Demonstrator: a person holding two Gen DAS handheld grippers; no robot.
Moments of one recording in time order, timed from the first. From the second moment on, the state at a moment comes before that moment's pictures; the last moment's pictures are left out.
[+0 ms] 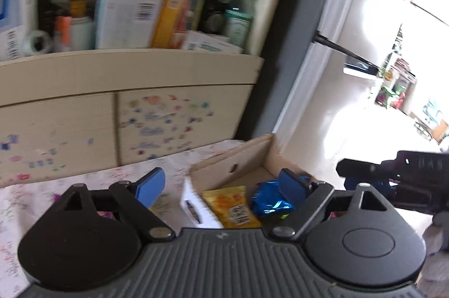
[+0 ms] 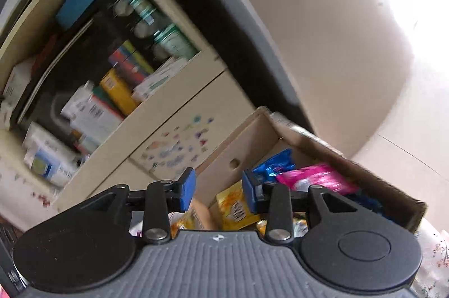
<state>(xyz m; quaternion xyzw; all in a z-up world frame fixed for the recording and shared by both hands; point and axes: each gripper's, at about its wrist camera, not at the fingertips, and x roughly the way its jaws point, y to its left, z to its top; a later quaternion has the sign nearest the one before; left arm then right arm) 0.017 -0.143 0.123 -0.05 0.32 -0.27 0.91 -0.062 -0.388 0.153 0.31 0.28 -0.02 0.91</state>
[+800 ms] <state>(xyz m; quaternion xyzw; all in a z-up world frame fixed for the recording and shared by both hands) 0.039 -0.066 0.047 -0.01 0.43 -0.18 0.88 -0.062 -0.278 0.108 0.17 0.40 0.09 0.90</state>
